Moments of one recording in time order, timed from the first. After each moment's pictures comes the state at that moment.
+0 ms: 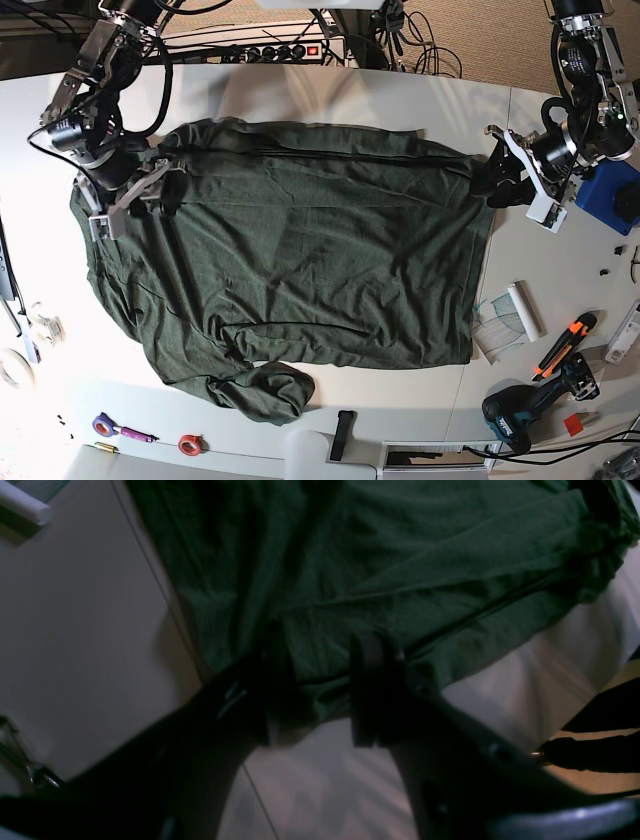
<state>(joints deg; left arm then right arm) 12.6 -17.4 -20.6 104.2 -48.3 -43.3 59.8 -7.4 8.6 30.1 114.0 26.7 29.6 -66.9</state>
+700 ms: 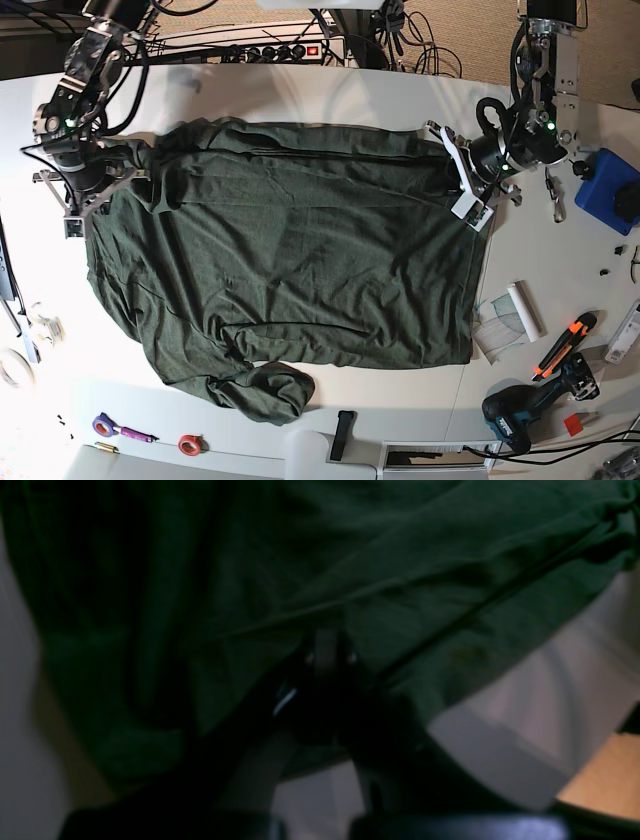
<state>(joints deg) 10.3 -16.0 -1.0 104.0 -28.1 -32.5 50.4 -7.5 14.2 30.1 106.6 7.1 23.1 -56.9</state>
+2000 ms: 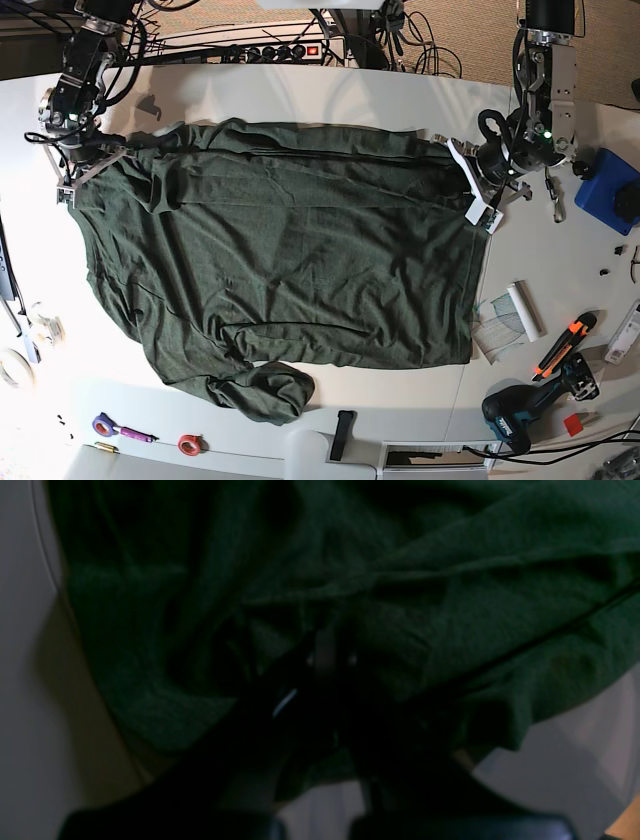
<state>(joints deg) 9.3 -15.9 -1.3 94.4 -24.6 -28.5 47.1 -11.7 16.5 30.1 92.9 4.2 14.9 -50.6</state>
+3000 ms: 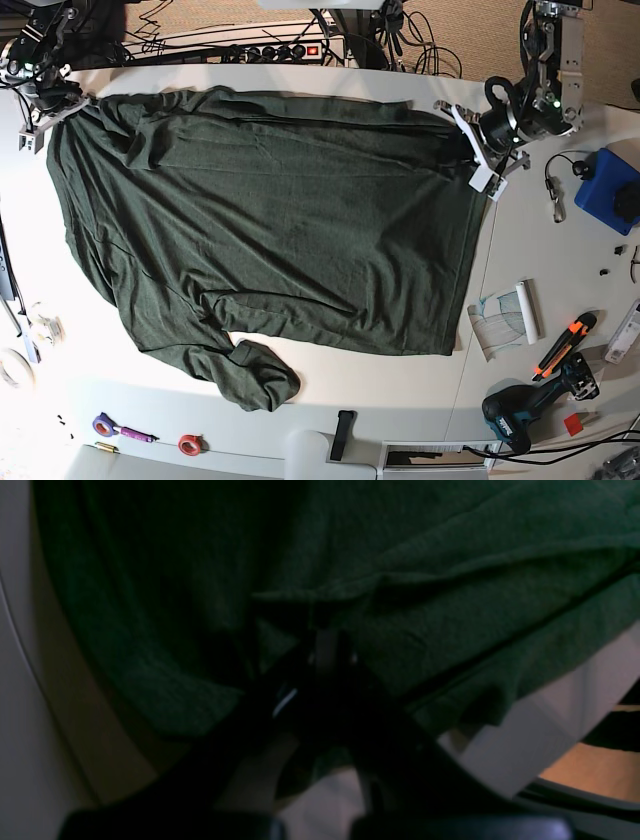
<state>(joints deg) 18.1 -18.1 -1.6 97.6 -30.1 -28.8 45.5 -22.7 19.5 44.7 93.9 16.9 23.3 -55.1</state>
